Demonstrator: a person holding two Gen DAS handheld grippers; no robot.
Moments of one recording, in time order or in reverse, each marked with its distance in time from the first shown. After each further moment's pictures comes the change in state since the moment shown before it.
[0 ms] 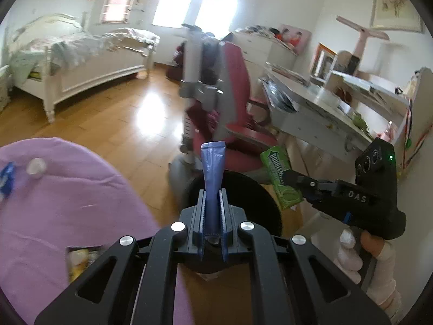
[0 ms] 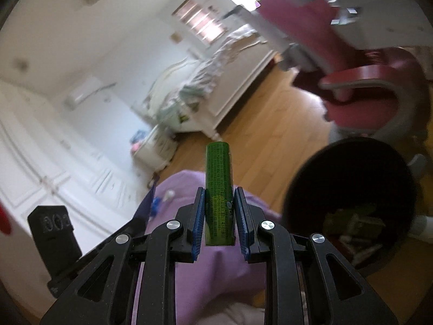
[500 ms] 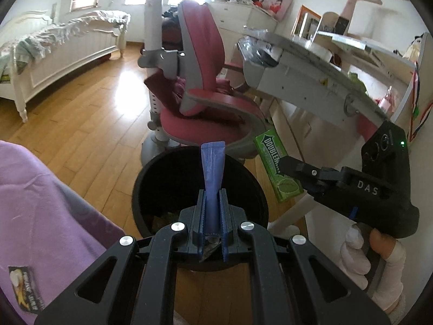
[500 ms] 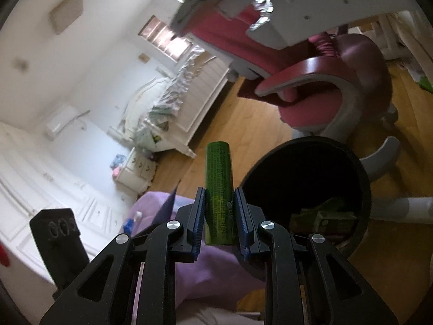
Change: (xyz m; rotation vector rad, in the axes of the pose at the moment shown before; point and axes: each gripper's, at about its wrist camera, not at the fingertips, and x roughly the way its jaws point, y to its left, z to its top) left arm 0.089 -0.049 -0.011 0.083 0.152 -0.067; right arm -0.020 -0.083 0.001 0.130 -0.055 -0.090
